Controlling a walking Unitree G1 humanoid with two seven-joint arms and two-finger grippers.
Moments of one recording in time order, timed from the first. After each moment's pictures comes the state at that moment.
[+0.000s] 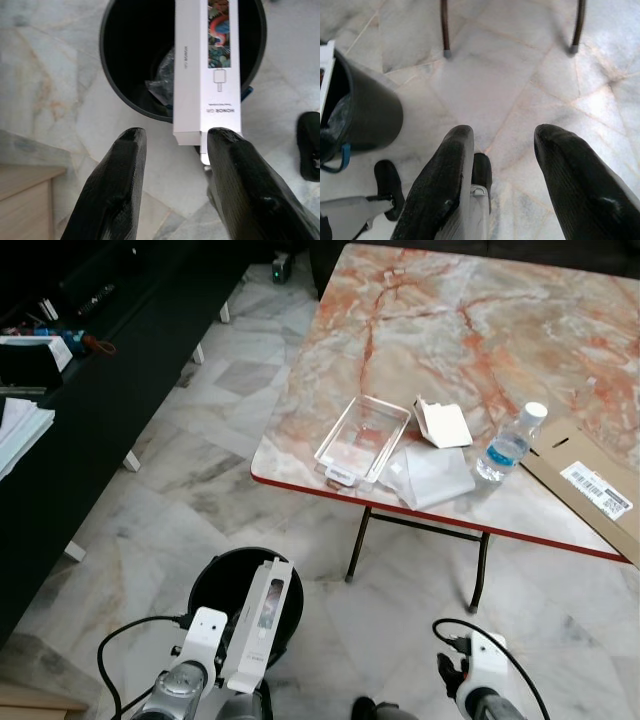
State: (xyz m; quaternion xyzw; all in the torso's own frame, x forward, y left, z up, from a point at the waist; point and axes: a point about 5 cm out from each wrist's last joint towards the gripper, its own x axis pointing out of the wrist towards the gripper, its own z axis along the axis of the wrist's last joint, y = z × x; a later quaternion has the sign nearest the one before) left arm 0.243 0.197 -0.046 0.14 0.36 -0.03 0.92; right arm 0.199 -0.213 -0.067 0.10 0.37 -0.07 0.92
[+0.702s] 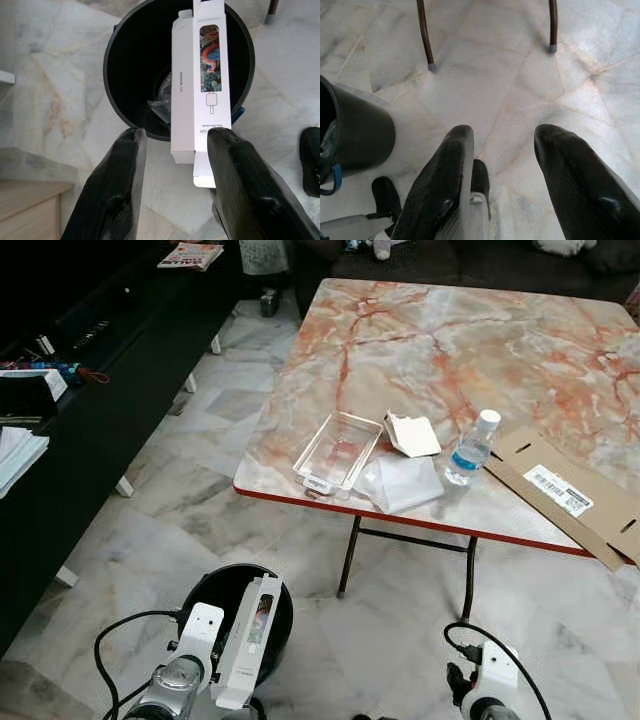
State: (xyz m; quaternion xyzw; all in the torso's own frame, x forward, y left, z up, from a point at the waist) left arm 0.249 0.198 -0.042 0.14 0.36 -0.03 0.92; right arm 0.190 -0.213 -0.073 0.12 0.38 -0.11 0.91
